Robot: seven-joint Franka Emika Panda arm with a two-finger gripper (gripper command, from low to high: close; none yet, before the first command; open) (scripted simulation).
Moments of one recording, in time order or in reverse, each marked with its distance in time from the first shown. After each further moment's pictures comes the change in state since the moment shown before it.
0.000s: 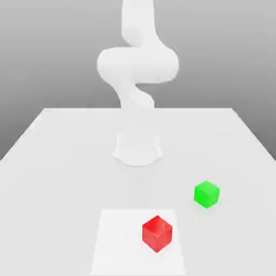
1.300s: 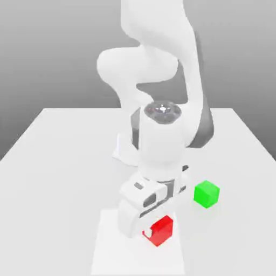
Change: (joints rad) arm 0.147 0.834 -0.046 -0.337 0.026 0.454 -0.580
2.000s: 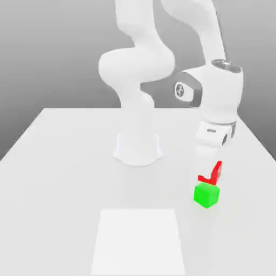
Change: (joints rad) arm 0.304 -0.164 0.259 -0.292 -0.003 0.129 0.217
